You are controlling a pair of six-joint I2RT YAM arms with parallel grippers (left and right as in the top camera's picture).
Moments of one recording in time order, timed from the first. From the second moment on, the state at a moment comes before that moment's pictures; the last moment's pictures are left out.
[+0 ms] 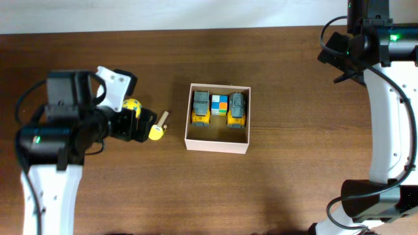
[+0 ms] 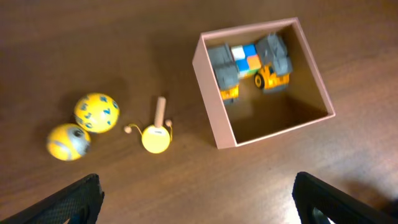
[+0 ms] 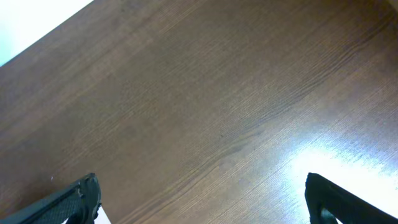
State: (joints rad) left arm -0.02 1.28 1.48 -1.18 0.35 0.20; right arm -0.03 1.81 2.11 -1.41 0.31 0.58
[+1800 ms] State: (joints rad) left arm -0.02 2.01 1.49 -0.80 -0.09 0.22; right arm -0.03 1.81 2.11 -1.41 0.31 0.58
